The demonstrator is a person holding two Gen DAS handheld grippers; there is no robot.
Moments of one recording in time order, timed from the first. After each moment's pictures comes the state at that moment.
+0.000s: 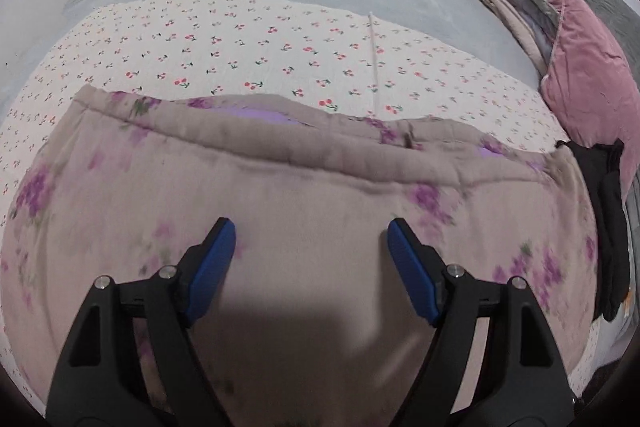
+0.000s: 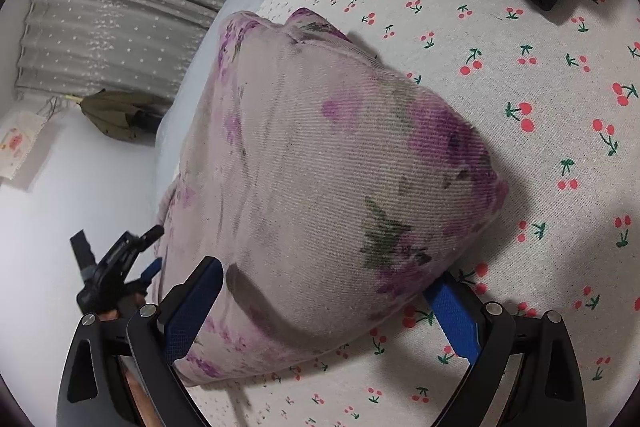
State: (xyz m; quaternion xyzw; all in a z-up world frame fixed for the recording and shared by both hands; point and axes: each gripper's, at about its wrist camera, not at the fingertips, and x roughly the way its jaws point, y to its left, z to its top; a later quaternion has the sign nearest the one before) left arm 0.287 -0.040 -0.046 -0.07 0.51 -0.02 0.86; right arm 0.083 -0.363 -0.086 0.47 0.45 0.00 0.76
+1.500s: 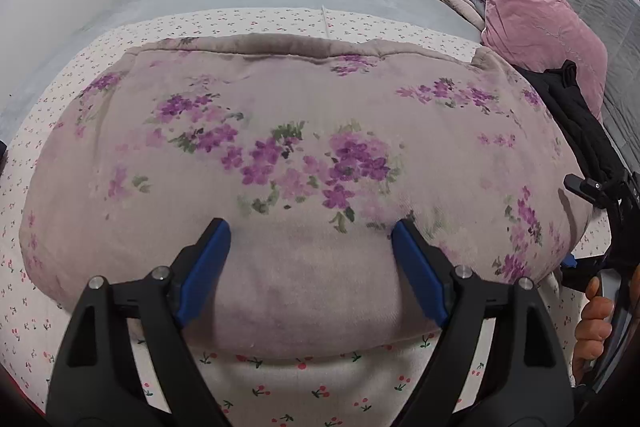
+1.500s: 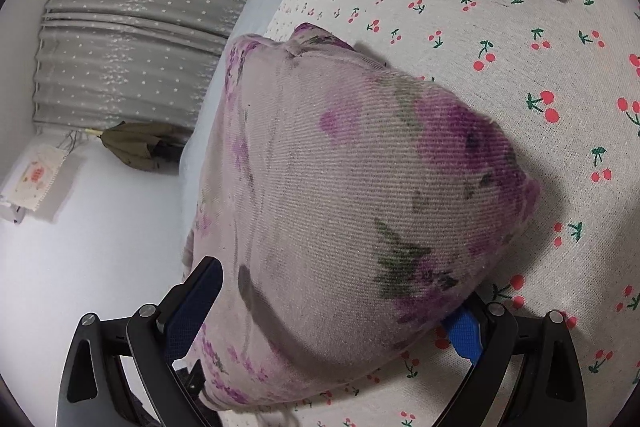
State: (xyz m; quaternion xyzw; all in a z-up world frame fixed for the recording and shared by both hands) left arm 0.114 -0.049 -0.039 -0.02 0.44 -0.07 0.89; right arm 0.073 -0.369 -0.099 0.52 0.39 0.01 0.76
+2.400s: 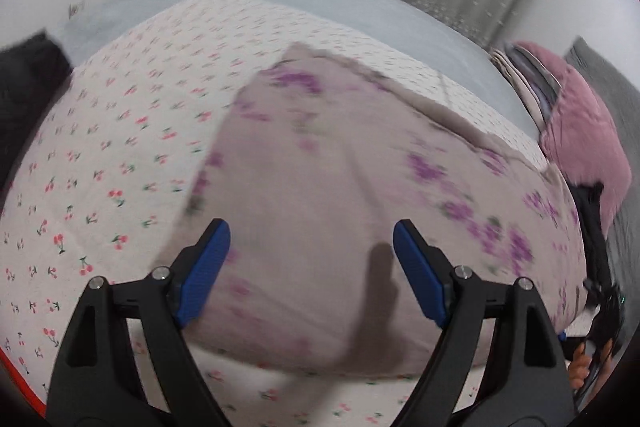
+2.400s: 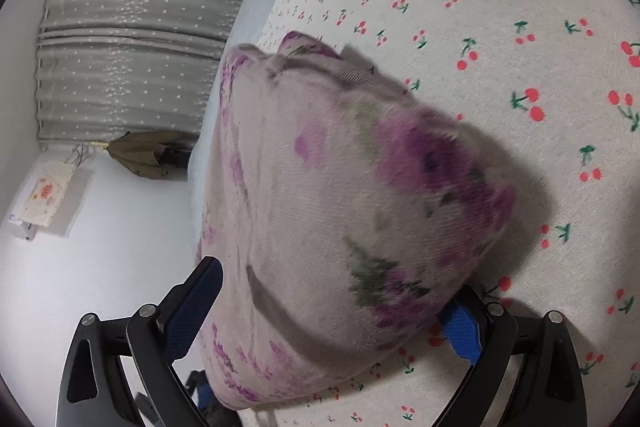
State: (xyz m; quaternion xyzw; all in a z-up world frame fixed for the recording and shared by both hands) left arm 0.121 0.141 -0.038 -0.18 0.43 0.03 0.88; right arm 0.072 -0.388 -0.106 0.56 0.38 0.01 0.74
